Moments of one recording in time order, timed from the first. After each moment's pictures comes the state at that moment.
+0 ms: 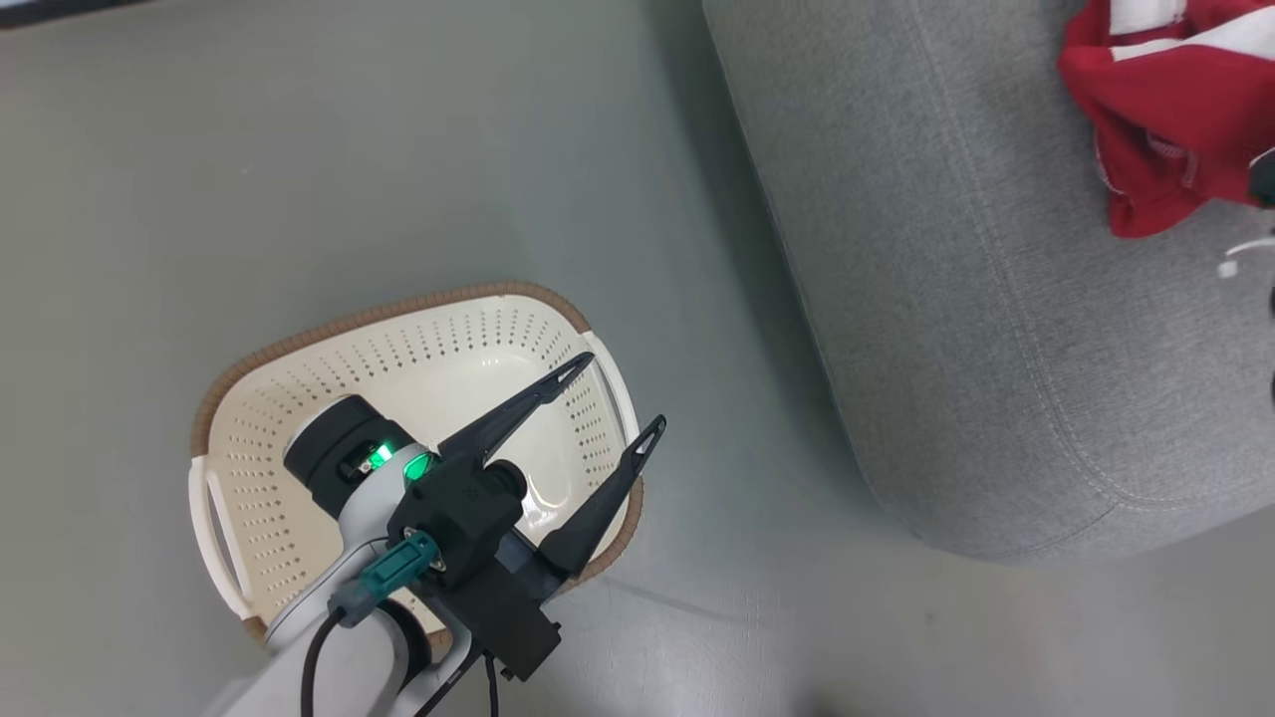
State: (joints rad) left arm -0.43 0.36 -0.62 -0.10 -0.34 -0.12 0.03; right arm -1.06 -0.38 0.17 0.94 0.58 -0.08 -0.26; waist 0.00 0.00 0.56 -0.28
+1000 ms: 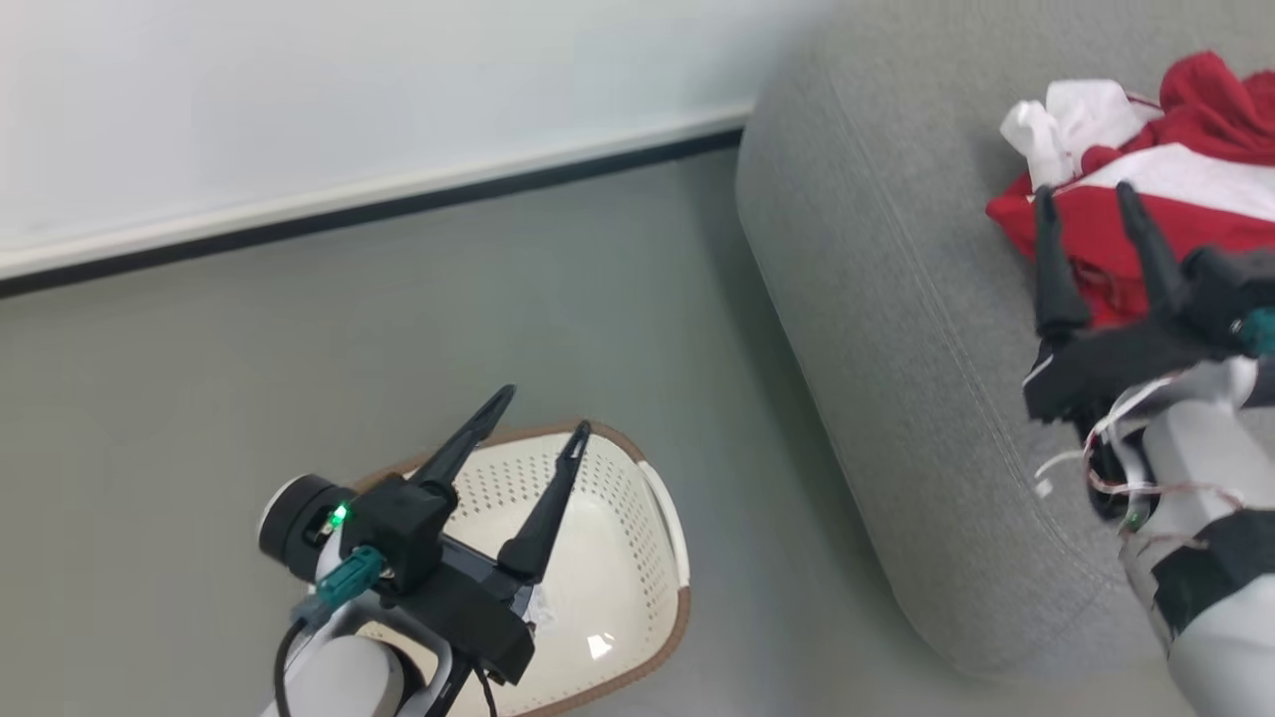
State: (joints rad) left arm -0.34 0.27 -0.55 0.09 -0.42 -0.03 -0.11; right arm -0.72 -0.28 0.32 0.63 0.43 -0.02 -0.26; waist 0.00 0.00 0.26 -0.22
